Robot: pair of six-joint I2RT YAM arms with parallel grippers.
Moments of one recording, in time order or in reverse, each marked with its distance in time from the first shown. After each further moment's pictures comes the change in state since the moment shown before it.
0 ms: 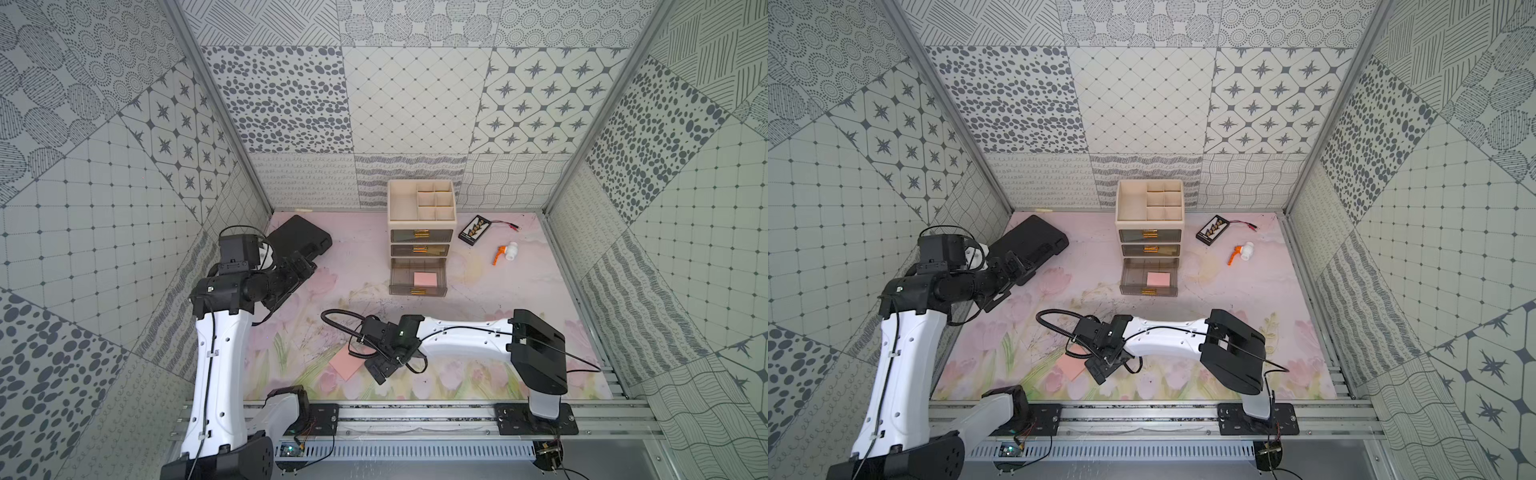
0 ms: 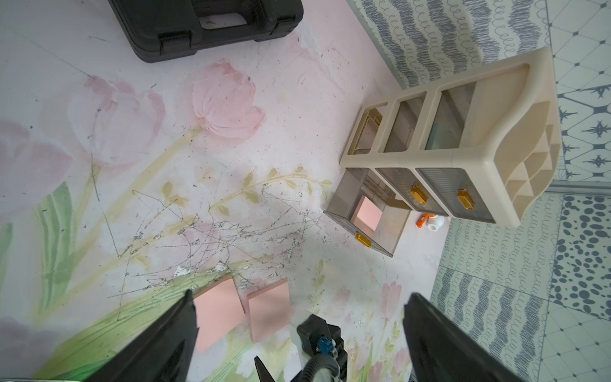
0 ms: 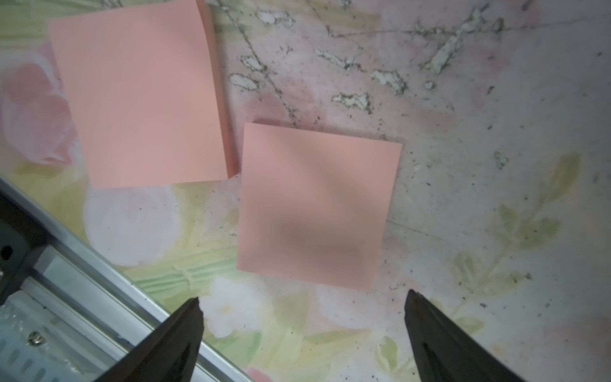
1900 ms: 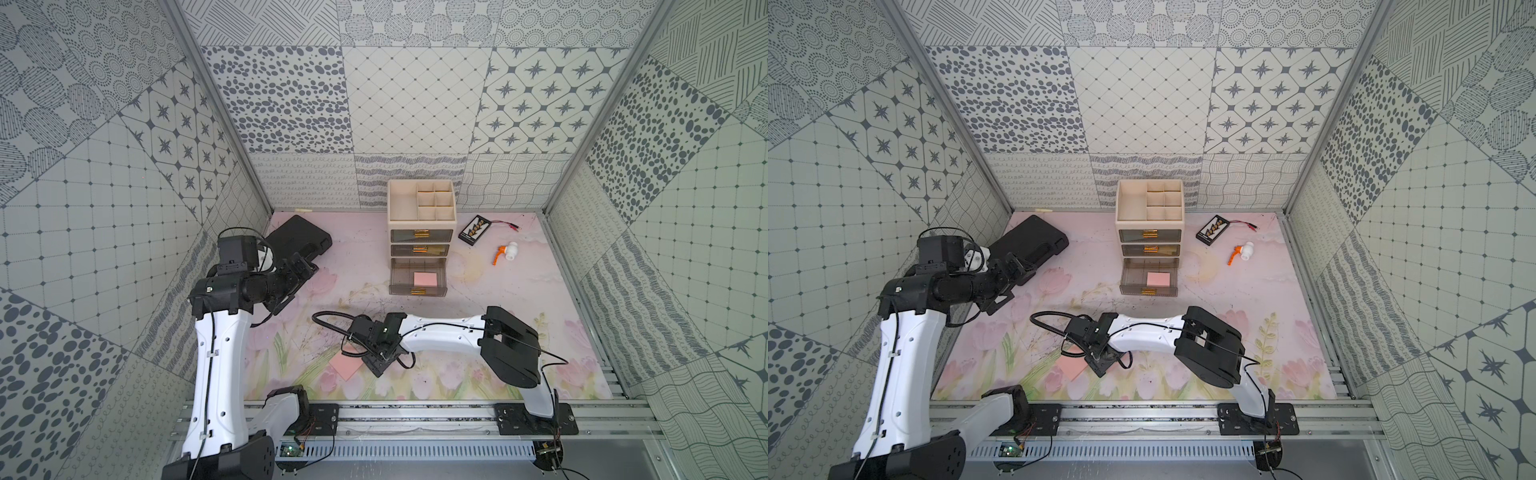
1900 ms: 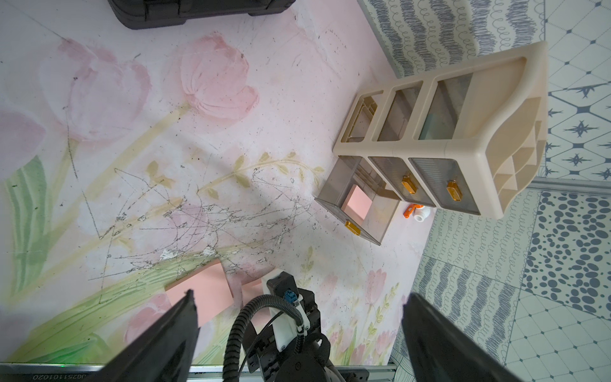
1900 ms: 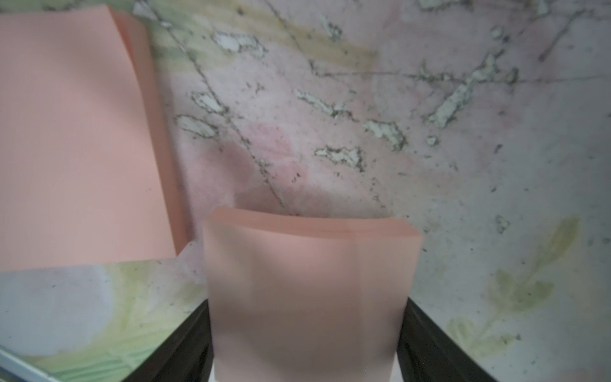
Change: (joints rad) left arm 0.013 0.004 -0.003 -0.026 0.051 -0.022; right arm -0.014 0.135 0.130 -0.065 0.075 -0.045
